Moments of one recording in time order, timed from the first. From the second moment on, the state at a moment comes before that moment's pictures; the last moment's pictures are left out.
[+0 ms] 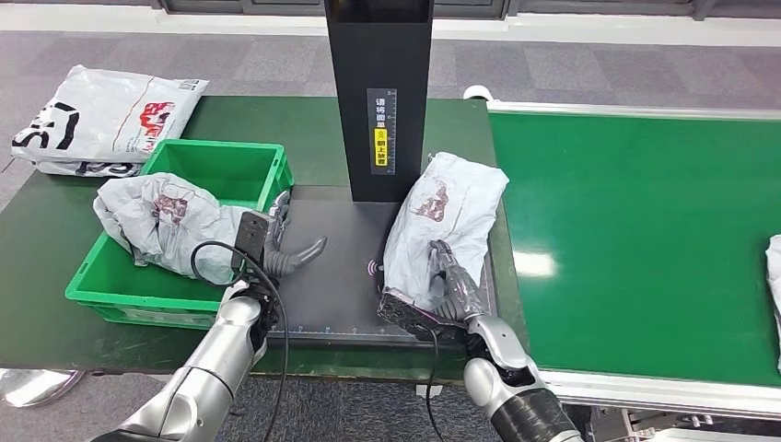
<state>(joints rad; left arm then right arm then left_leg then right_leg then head) -0.56 -0.18 -0.09 -0.74 -0.07 0.15 -0.44 -0.33 0.10 0.53 -0.98 1.01 -0.03 0.02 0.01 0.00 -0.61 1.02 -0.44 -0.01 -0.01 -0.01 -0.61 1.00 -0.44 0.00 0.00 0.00</state>
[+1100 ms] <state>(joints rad) -0.49 -0.19 -0.09 -0.86 -0.11 0.23 -0.50 -0.29 0.09 0.45 -1.20 0.63 -0.39 -0.24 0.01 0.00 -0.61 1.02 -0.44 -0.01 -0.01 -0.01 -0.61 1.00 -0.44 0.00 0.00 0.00</state>
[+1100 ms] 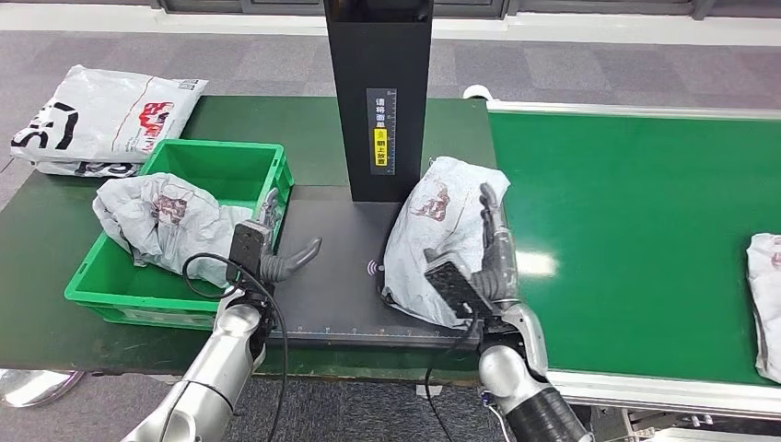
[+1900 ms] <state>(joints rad) -0.58 -0.23 -0.37 -0.68 -0.44 0.17 -0.38 -0.34 0.10 0.21 -1.06 0.24 -0.51 -0.49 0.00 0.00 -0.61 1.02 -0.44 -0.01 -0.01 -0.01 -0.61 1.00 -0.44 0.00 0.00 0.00</state>
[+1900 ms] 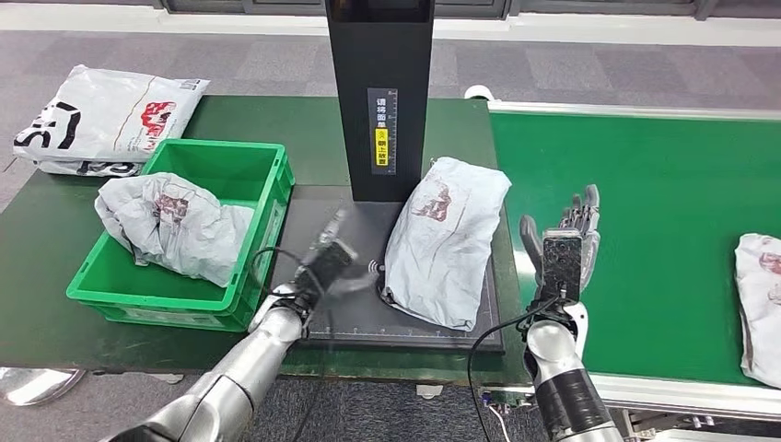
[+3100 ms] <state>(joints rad) -0.79 -0.22 -0.60 -0.38 -0.69 0.26 -0.17 -0.40 0.13 0.21 -0.98 0.29 -0.46 -0.46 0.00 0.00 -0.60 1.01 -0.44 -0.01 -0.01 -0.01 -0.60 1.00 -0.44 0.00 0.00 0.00</state>
